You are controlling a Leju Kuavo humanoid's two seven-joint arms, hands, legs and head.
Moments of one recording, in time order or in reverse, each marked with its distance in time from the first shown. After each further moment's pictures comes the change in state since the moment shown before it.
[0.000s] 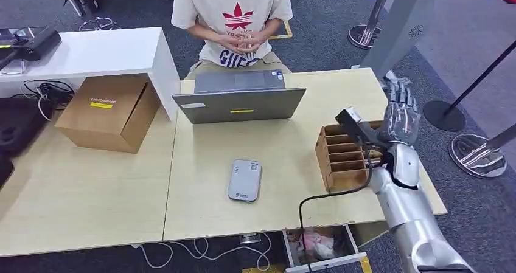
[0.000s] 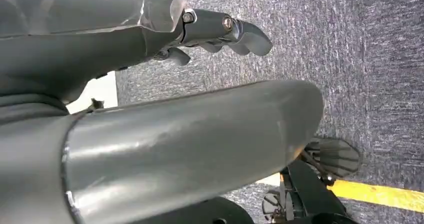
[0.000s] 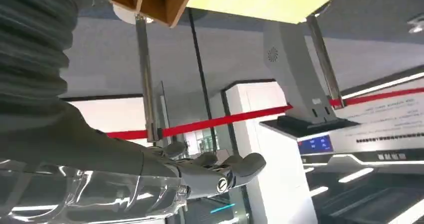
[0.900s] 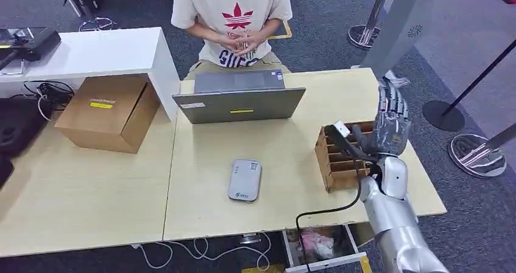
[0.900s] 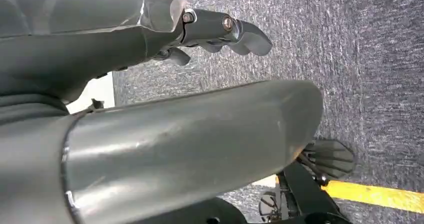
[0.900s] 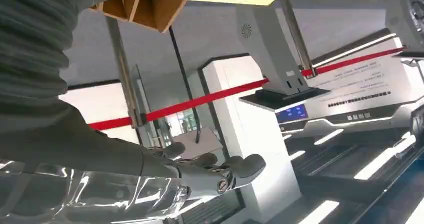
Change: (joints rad) left arm -0.008 0.001 -0.011 0.000 0.007 0.005 -0.001; right arm 0.014 0.117 -0.137 0.080 0.104 -0.181 -0.201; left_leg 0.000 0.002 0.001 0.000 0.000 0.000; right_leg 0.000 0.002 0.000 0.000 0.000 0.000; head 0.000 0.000
